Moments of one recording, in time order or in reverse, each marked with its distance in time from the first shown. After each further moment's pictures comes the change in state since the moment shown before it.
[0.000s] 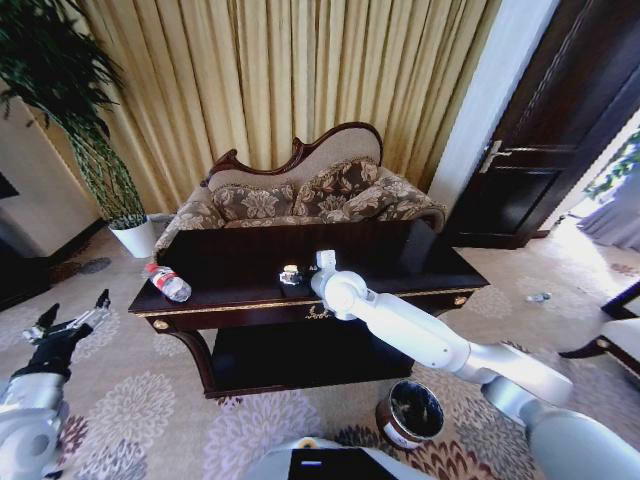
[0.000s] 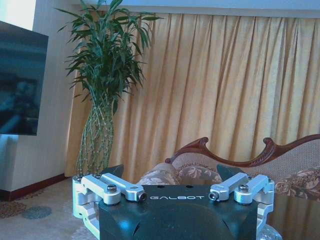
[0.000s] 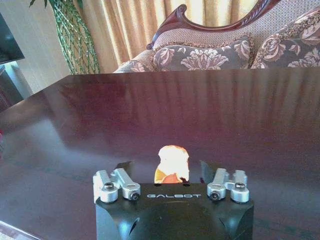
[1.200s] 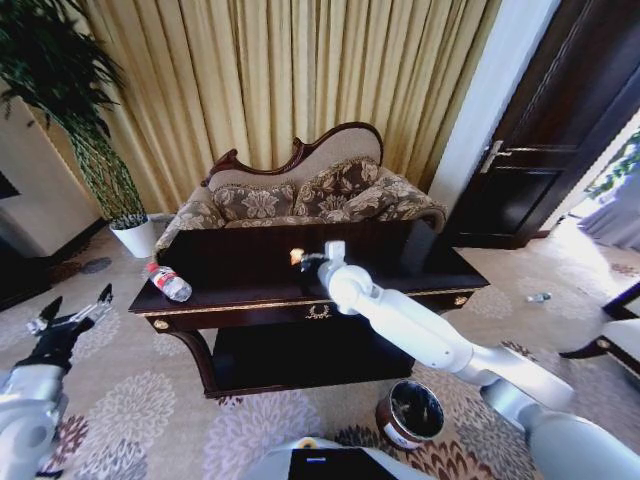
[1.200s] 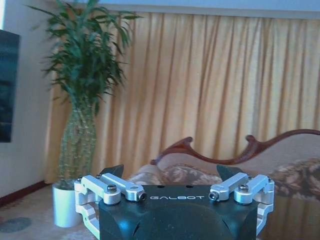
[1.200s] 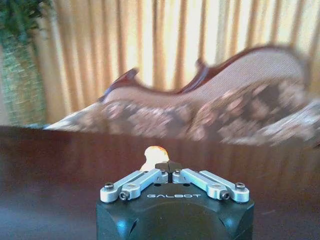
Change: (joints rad) left arm -0.027 0.159 0.028 0.035 -0.071 0.020 -0.017; right arm -0.077 -0.082 0.170 0.049 -0.307 0.063 0.034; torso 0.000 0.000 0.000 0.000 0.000
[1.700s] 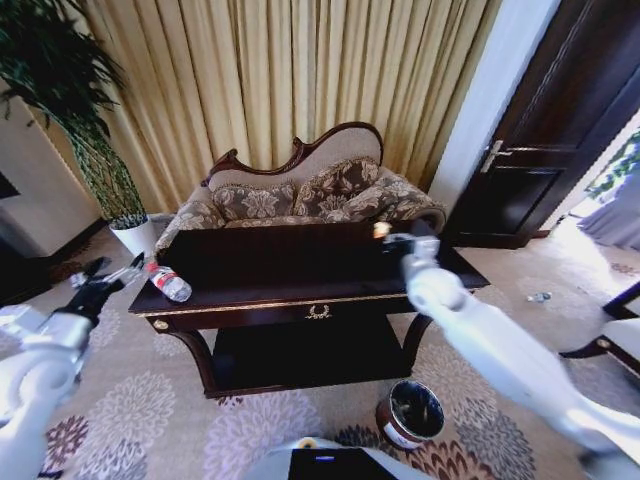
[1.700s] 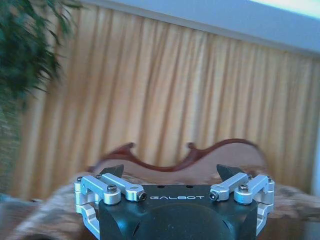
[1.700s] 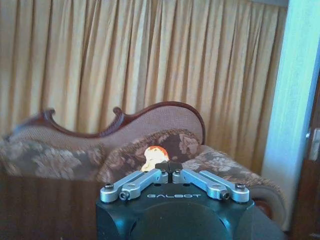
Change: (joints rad) left arm -0.217 0.237 0.233 0.100 -0.164 -0.024 0.008; right arm -0.459 -0.309 0.597 0.106 -0.159 0.156 -0.268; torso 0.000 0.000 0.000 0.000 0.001
